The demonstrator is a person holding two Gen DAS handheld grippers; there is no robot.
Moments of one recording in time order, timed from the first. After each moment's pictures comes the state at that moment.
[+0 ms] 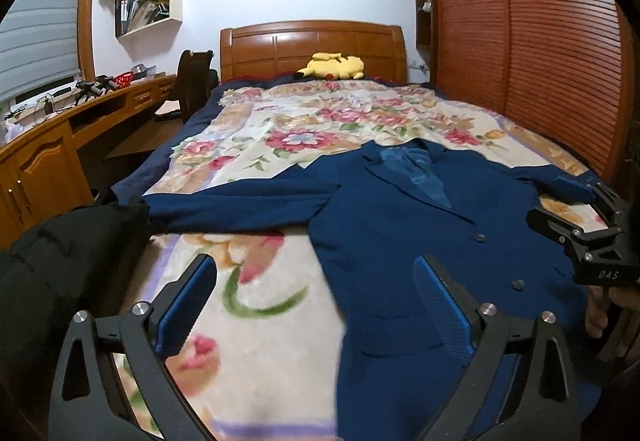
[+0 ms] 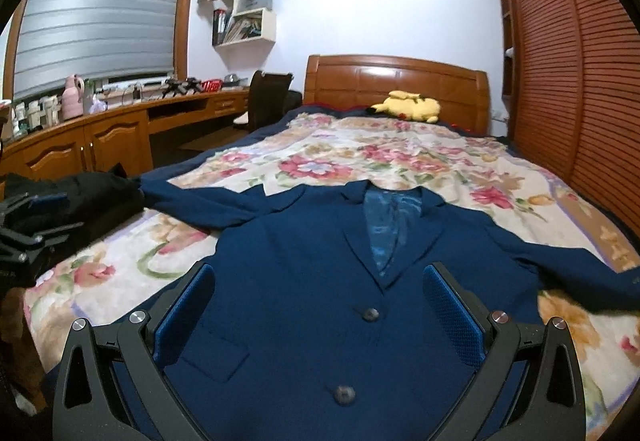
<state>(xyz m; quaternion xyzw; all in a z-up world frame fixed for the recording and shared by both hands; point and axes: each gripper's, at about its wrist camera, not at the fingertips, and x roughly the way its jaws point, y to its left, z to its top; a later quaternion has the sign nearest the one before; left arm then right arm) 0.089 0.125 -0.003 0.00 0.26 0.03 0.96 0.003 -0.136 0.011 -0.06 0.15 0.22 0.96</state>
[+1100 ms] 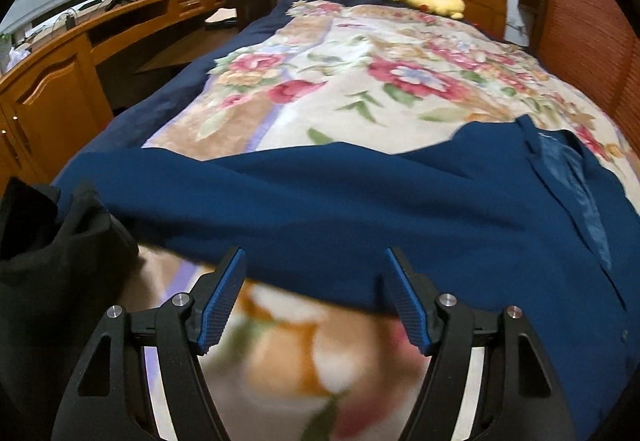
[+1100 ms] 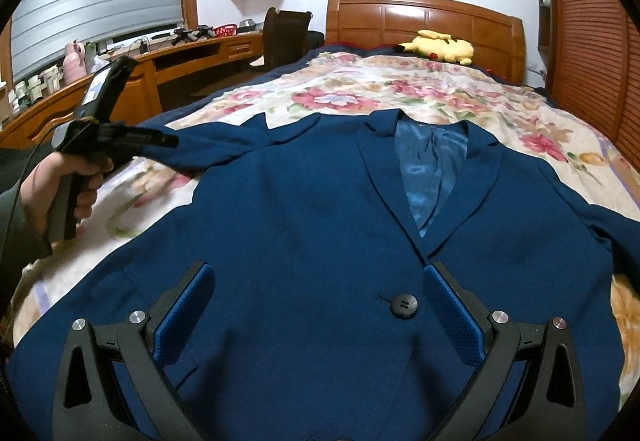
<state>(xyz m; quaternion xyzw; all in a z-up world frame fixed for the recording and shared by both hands) 0.287 0.245 -0.080 -0.07 0.40 0.15 0.90 0.092 -0.120 -0.014 -0.07 0.24 0.26 0.93</state>
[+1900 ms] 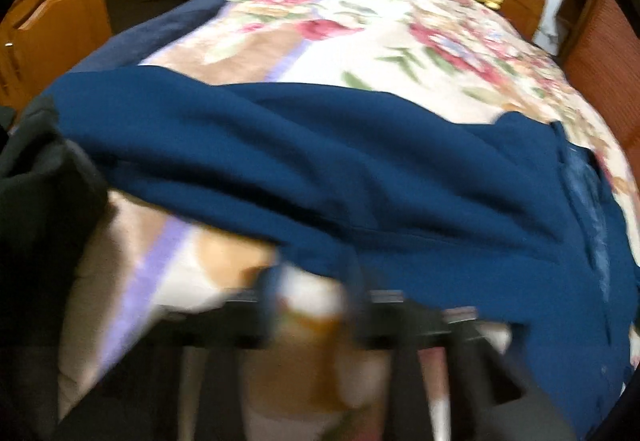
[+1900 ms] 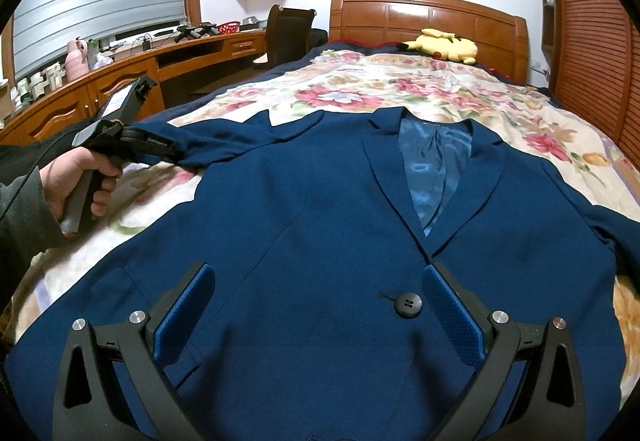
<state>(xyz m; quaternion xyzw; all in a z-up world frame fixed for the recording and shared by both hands) 0.303 0.270 -0.116 -0.16 0.47 0.13 0.86 0.095 -0.119 -0.016 -0.07 0.25 0.26 0.93</state>
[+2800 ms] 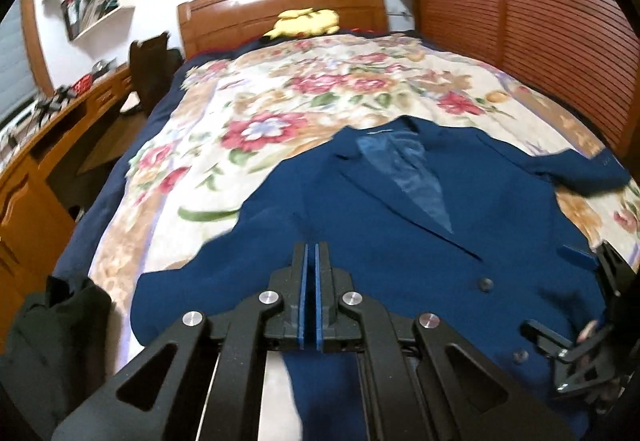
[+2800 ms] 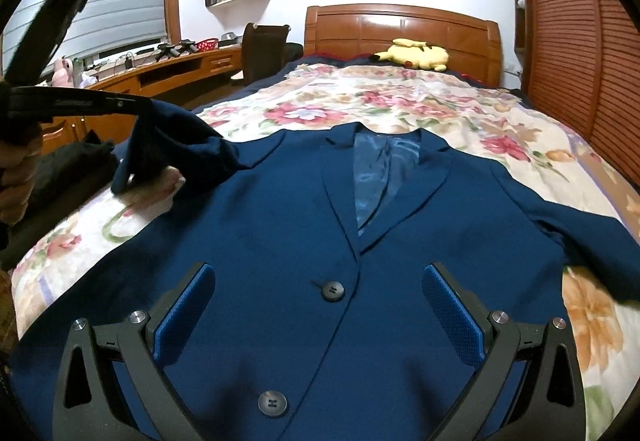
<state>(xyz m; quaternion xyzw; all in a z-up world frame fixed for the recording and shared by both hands) 0.216 0.059 0.036 0.06 0.35 -0.01 0.93 0.070 -0.165 -0.003 -0.06 0.23 0.23 0.94</state>
